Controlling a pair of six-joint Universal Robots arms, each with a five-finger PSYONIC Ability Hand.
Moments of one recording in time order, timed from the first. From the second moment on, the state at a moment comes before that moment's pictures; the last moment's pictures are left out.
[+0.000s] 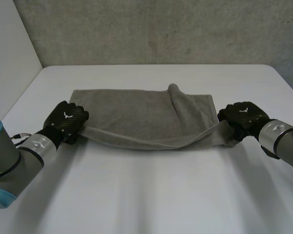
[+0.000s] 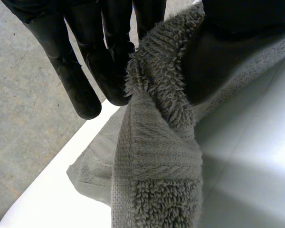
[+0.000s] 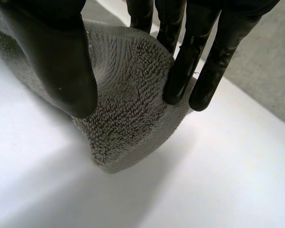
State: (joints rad) left arm 4.58 -1.96 -1.84 3.62 -1.14 3.72; right arm 1.70 -1.14 1.54 0.05 1.17 2.64; left_hand 1.26 1.35 1.34 1.36 1.10; right_hand 0.77 0.78 0.78 0.77 0.58
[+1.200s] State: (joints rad) left arm 4.58 -1.71 -1.76 3.43 -1.20 3.68; right arm 1.57 -1.36 1.45 0.15 1.14 2.73; left_hand 1.26 1.34 1.34 1.36 1.11; right_hand 1.33 1.30 1.33 1.34 1.16
